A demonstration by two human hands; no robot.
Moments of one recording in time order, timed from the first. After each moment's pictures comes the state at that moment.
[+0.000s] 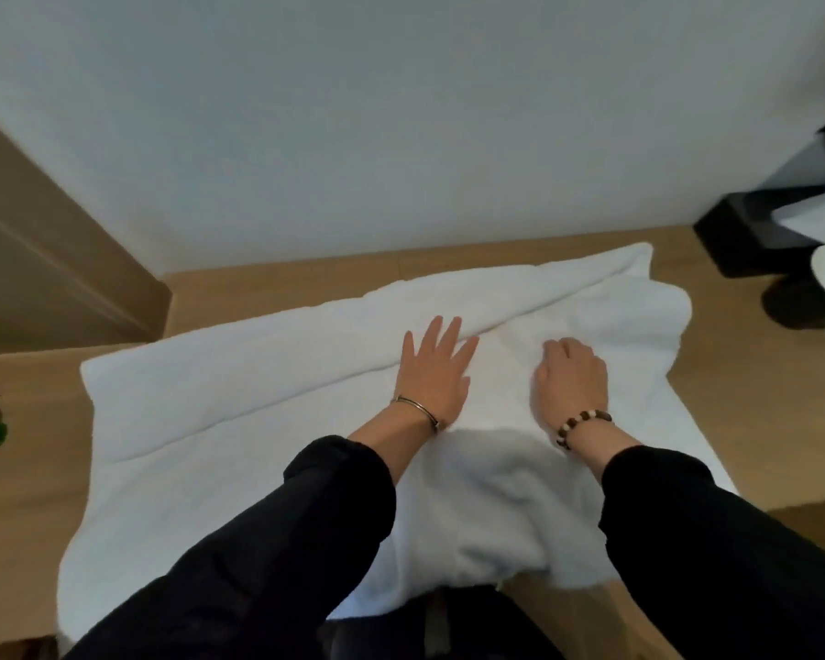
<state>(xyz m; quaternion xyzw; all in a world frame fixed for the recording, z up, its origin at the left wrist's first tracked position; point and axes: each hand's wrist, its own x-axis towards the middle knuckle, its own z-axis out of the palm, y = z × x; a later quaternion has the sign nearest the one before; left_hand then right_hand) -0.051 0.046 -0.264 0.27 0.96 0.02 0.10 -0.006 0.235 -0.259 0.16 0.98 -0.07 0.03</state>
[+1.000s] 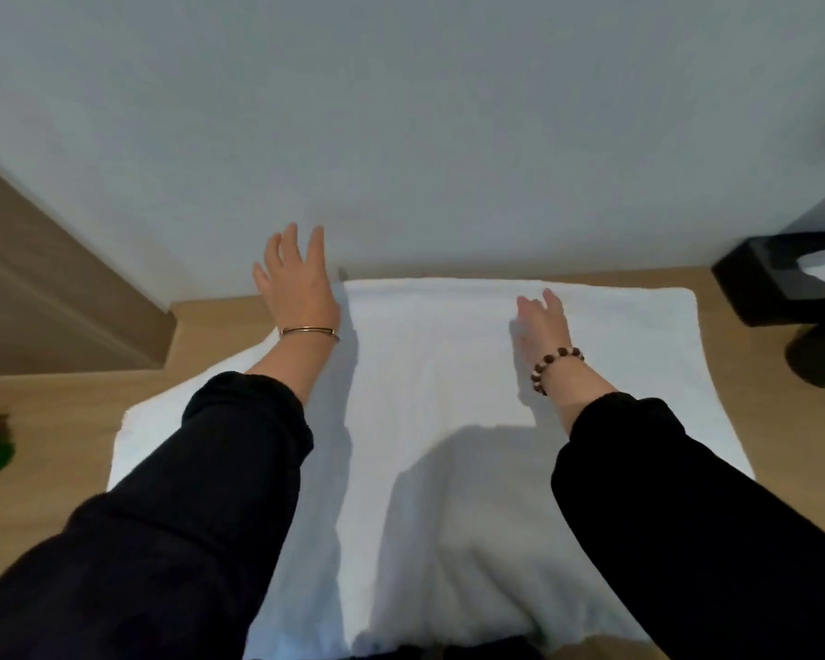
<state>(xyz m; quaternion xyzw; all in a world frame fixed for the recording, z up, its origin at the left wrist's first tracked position) -0.178 -0.040 -0.185 -0.04 0.98 0.08 -0.17 -0.132 0.226 -0.210 0.32 0.67 -0.67 0.03</state>
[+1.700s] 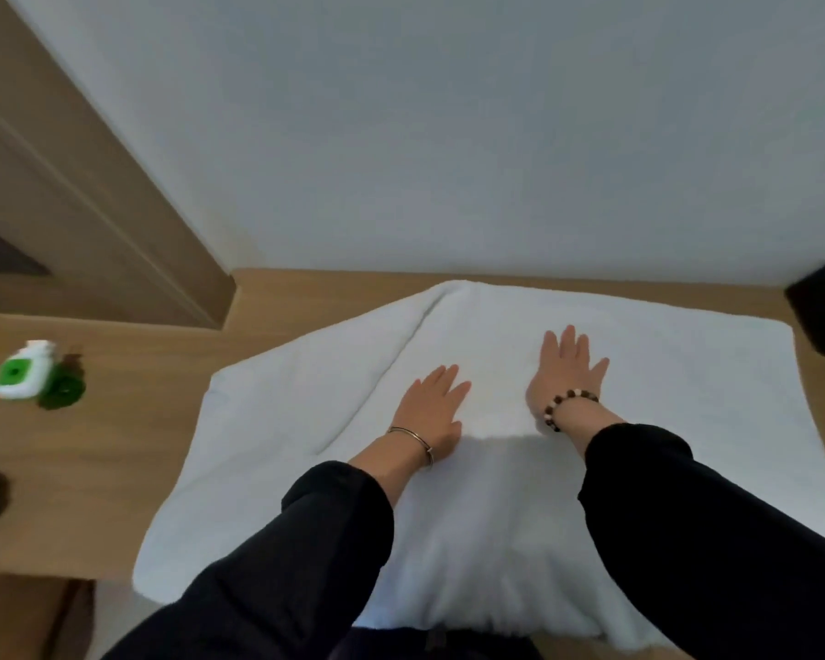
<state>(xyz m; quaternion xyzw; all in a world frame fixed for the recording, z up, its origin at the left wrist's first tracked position) -0.058 0.005 -0.281 0.18 0.95 0.10 0.22 -0.094 0.202 -0.263 0.13 0.97 -0.02 0.22</state>
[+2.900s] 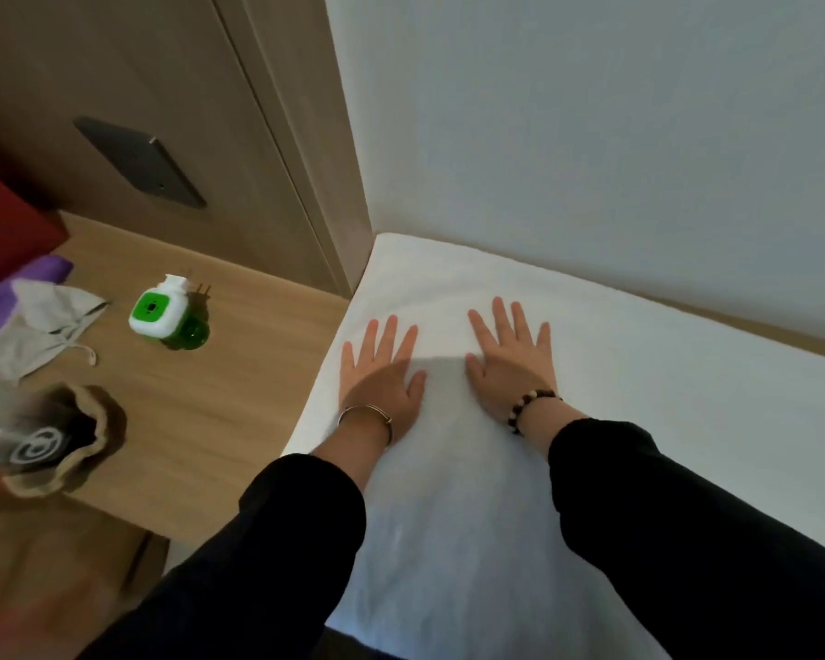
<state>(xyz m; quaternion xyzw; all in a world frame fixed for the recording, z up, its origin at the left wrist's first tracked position) -0.074 -0.221 -0.324 -0.09 0.99 0.09 0.10 -0.147 -0.040 -0.312 -0.20 0.97 -0.04 0.13</state>
